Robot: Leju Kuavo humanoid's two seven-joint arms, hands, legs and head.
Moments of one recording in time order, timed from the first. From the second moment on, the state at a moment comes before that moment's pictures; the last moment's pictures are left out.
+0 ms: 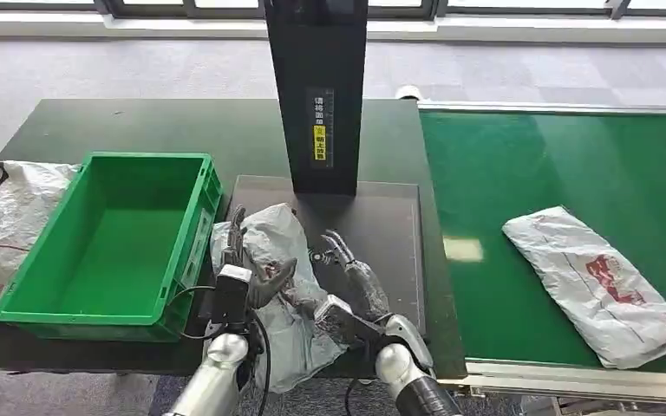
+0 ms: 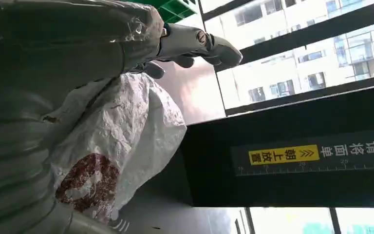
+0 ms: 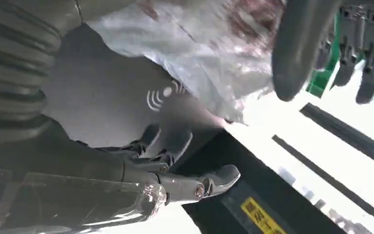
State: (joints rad) left arm -0.29 -0.34 -0.12 -0.91 -0.25 0.40 -0.70; right arm -0.28 0.32 0.24 -0.71 0.66 -0.26 -0.70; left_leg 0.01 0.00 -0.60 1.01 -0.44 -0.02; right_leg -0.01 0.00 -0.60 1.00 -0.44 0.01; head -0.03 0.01
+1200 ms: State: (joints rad) left arm -0.30 -0.34 -0.12 -0.85 -0.64 0.59 -0.44; right arm -0.01 0.32 0.07 -1.78 0.69 -0.70 -0.70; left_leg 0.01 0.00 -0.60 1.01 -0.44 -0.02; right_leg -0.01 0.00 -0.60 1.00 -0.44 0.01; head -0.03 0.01
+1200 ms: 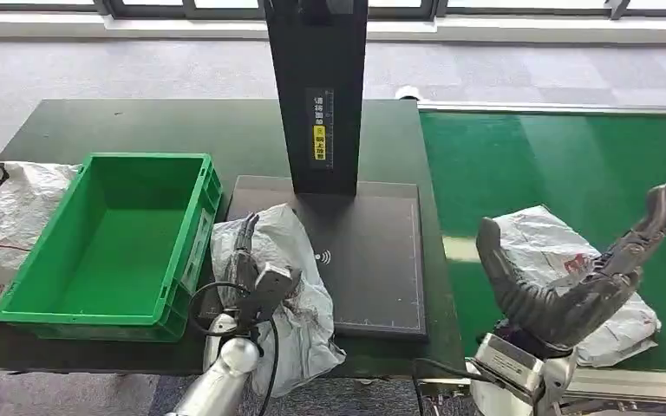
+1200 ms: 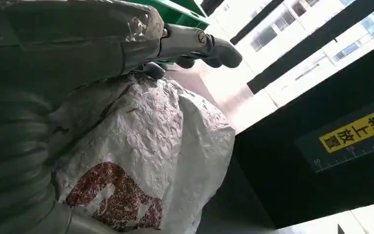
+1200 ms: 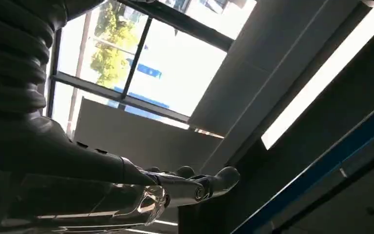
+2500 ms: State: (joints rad) left arm -0.37 -0.35 -0.13 -0.69 -1.03 0.41 -0.14; right arm -0.01 0.32 0.07 -1.77 0.65 -0.70 -0.70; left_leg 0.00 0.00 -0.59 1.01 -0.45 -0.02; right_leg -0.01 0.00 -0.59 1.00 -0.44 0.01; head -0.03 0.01
